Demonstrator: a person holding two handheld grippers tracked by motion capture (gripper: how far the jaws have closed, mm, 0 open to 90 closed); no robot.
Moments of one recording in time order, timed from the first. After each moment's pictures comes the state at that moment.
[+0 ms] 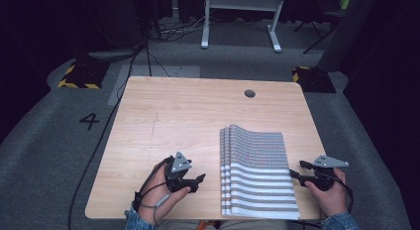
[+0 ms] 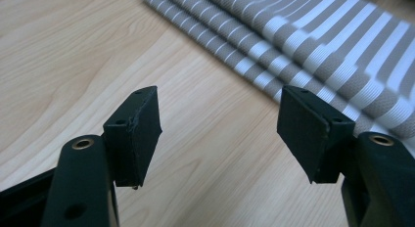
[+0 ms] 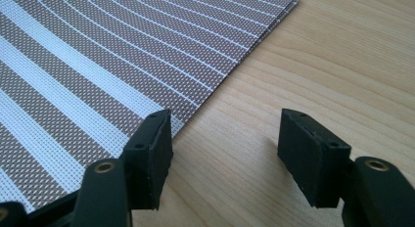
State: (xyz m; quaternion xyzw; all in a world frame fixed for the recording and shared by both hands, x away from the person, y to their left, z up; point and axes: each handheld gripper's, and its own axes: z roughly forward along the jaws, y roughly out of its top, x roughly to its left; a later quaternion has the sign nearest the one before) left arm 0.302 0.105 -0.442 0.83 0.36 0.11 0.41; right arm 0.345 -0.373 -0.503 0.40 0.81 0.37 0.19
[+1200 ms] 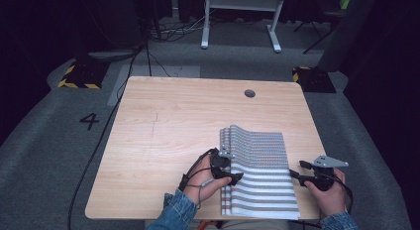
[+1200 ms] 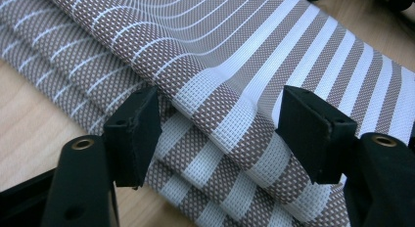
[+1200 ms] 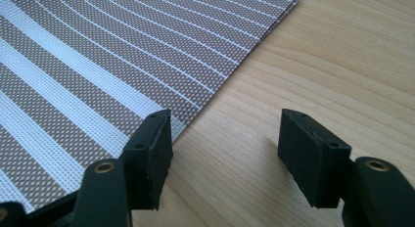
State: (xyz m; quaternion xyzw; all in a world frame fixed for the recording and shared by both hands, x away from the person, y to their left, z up) left arm 0.353 -0.004 -0.469 0.86 0.33 0.00 0.39; right arm 0.344 -0.372 -0.503 0.40 0.81 0.37 0.19
